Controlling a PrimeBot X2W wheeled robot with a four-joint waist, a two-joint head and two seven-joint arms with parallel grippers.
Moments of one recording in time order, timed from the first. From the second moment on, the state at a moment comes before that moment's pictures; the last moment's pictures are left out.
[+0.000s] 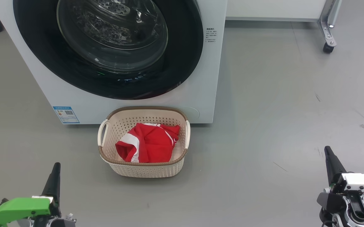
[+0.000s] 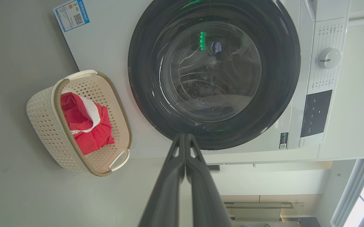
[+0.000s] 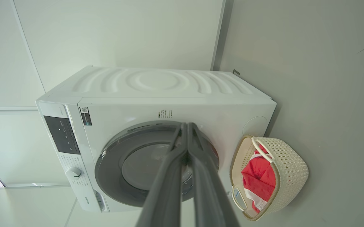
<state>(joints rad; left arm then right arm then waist) -0.05 0.07 0.02 0.28 -1.65 -0.12 0.06 -0.06 -0.05 -0.11 0.27 1.62 0.12 0.09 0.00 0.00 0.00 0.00</state>
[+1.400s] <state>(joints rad) -0.05 0.07 0.02 0.28 -1.65 -0.12 0.06 -0.06 -0.05 -0.12 0.27 1.62 0.12 0.09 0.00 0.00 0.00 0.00</state>
